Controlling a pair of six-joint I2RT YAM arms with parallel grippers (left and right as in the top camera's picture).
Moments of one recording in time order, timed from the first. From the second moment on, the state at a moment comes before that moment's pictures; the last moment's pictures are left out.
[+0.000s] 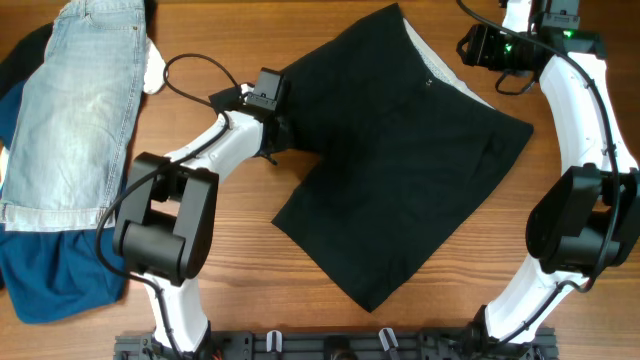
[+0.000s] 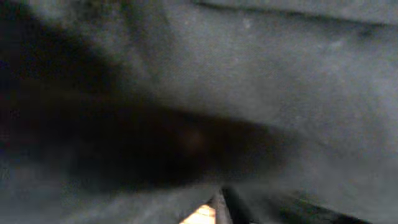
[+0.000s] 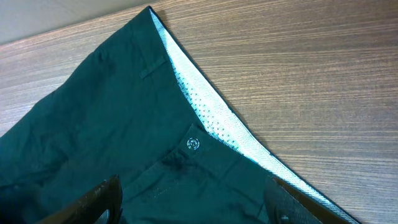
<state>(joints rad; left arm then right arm) -0.35 2.03 1.30 -0.53 -0.11 -0.54 -0.12 1.99 1.76 -0.73 -0.28 0.08</state>
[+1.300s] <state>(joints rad) -0.33 2.10 1.37 -0.42 -0.13 -0.44 -0.11 1.99 1.76 -0.73 -0.29 0.08</state>
